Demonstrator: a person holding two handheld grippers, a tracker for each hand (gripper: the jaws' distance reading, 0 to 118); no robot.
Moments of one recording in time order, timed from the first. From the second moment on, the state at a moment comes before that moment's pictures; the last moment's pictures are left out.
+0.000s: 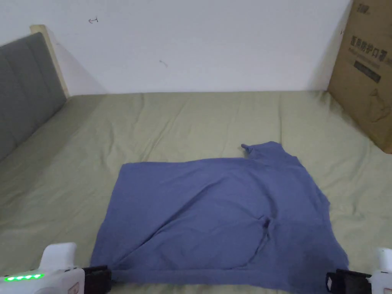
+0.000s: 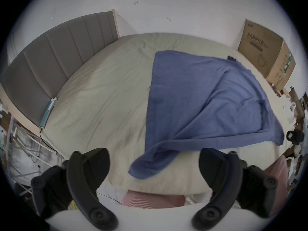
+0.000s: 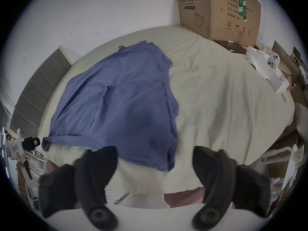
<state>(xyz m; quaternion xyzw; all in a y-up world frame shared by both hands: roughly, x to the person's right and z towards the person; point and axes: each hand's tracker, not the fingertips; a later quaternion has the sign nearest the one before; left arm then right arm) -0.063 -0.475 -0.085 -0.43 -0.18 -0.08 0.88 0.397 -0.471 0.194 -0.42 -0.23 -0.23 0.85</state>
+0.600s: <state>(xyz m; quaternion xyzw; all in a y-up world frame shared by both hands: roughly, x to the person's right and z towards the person) -0.089 -0.500 -0.086 -0.43 -0.15 -0.02 0.89 0.369 -0.475 0.212 -0.41 -0.22 -0.24 0.85</state>
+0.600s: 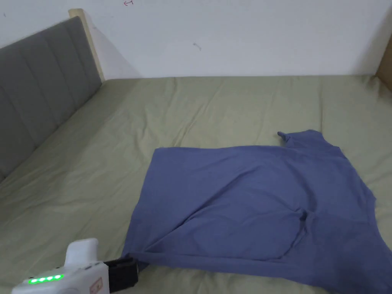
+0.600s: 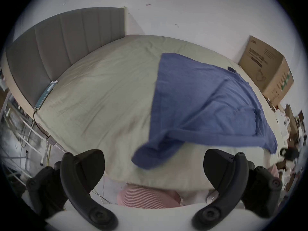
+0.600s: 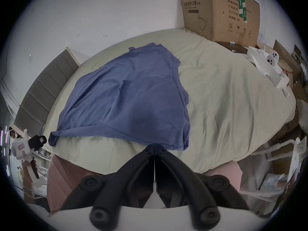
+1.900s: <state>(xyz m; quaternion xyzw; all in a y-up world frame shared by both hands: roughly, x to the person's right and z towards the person) -0.060 -0.459 -0.131 -0.44 -0.17 -0.04 0.88 0.453 -0.452 0.158 -0.38 -0.22 -0.27 0.86</state>
